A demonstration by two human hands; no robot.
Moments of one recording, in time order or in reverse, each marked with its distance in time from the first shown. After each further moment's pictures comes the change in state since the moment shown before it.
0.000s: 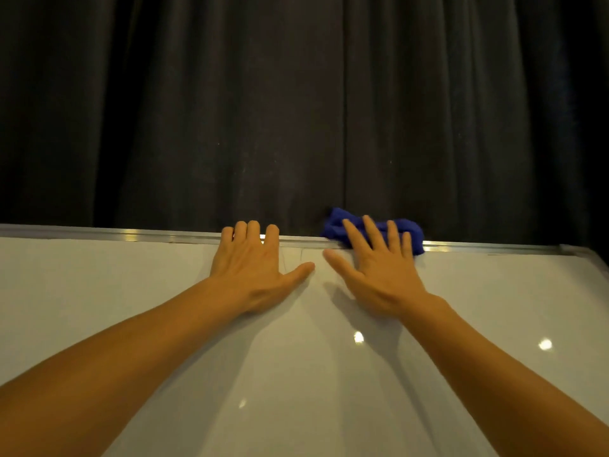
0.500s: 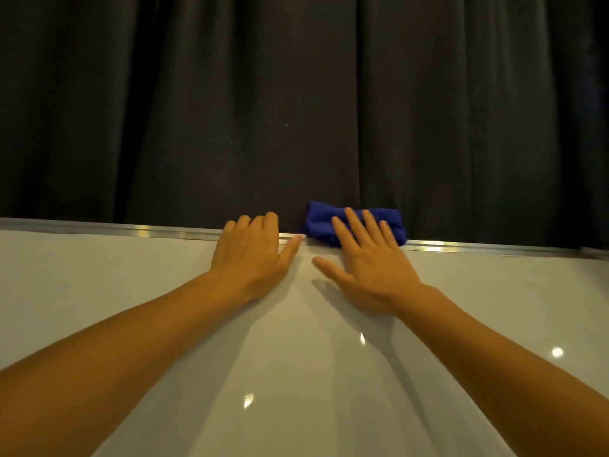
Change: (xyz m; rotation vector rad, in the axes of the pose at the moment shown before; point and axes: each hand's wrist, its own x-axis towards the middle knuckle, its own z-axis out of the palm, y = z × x) left_hand 0.009 -0.019 0.003 -0.130 0.188 -0.046; right_hand 0.017 -0.023 0.006 -0.128 -0.009 -0.198
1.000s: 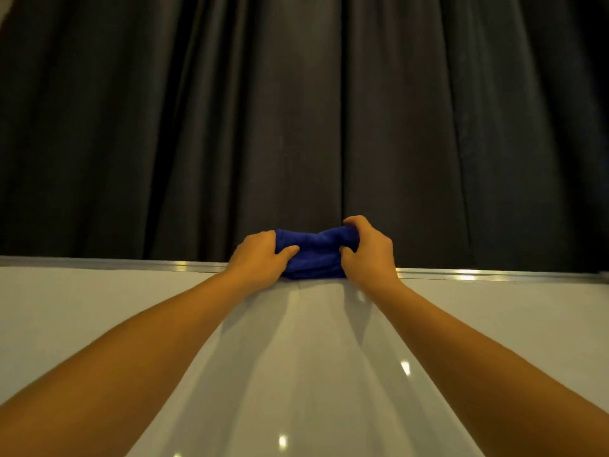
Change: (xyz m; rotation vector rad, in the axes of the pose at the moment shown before) left_hand 0.028 0.019 -0.043 -0.365 -0.143 -0.275; right_hand 0.022 -0.005 -0.056 0.801 0.284 0.298
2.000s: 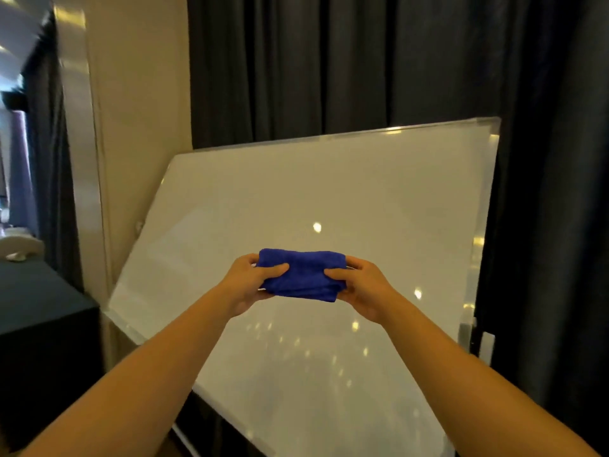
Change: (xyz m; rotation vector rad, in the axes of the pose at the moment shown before) left_hand -0.534 0.390 -0.012 -0.620 0.051 -0.924; right_hand -0.377 0.114 -0.408 1.246 -1.057 0.698
